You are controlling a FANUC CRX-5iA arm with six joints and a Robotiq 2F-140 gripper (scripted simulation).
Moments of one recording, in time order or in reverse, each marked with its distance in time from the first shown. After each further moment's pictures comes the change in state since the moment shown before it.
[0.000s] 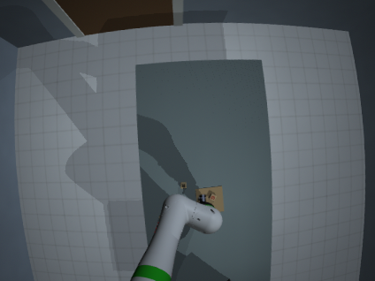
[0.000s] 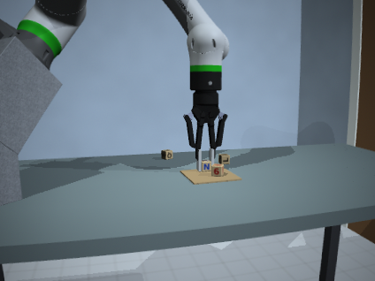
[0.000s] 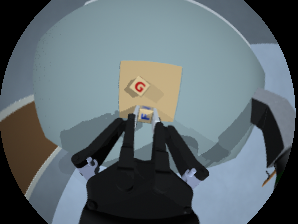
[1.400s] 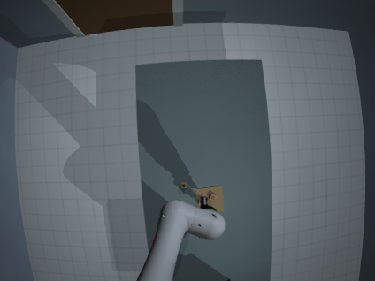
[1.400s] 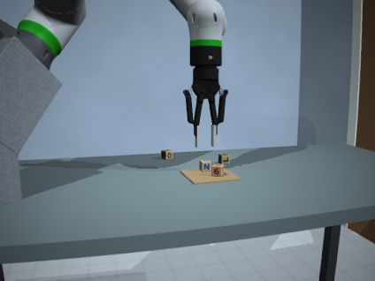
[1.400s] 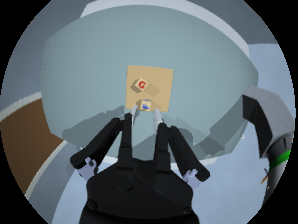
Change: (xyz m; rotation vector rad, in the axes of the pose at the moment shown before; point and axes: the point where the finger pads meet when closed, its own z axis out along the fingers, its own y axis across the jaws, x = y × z) arm 0.000 0.000 -0.071 0.000 0.001 0.000
